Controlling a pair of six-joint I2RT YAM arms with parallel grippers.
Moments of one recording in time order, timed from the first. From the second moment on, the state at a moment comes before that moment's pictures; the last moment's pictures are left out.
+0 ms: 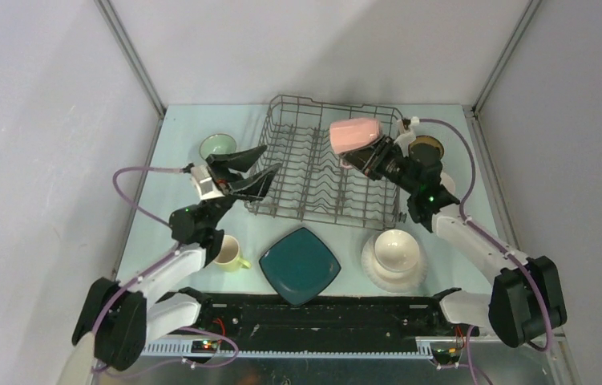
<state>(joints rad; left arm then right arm) -0.40 1.12 0.47 1.44 0.49 -0.39 0.39 1.25 0.74 0.55 -0.52 1.11</state>
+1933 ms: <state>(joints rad) -0.28 1.00 0.53 0.03 -0.25 -0.67 0.26 2.25 1.78 -0.41 0.22 0.28</state>
